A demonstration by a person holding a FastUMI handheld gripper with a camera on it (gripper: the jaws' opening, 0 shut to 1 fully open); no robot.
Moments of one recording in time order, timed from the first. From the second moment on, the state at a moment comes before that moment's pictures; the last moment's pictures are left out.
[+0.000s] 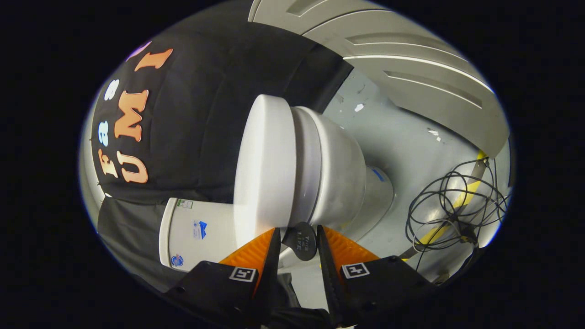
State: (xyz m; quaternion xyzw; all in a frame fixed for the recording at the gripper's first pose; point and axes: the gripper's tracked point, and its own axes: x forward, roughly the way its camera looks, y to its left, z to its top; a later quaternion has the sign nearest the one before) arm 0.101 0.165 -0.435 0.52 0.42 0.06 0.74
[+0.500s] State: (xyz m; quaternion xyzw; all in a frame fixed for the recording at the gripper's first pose) arm 0.104 0.158 -0.432 0.54 0.40 0.07 0.74
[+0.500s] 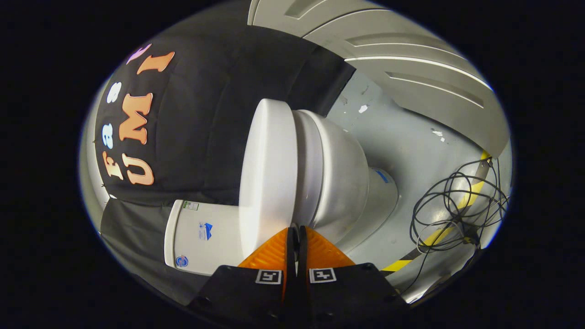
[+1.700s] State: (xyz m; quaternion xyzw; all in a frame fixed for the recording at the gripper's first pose) arm 0.128 0.163 -0.366 0.33 0.37 0.02 0.87
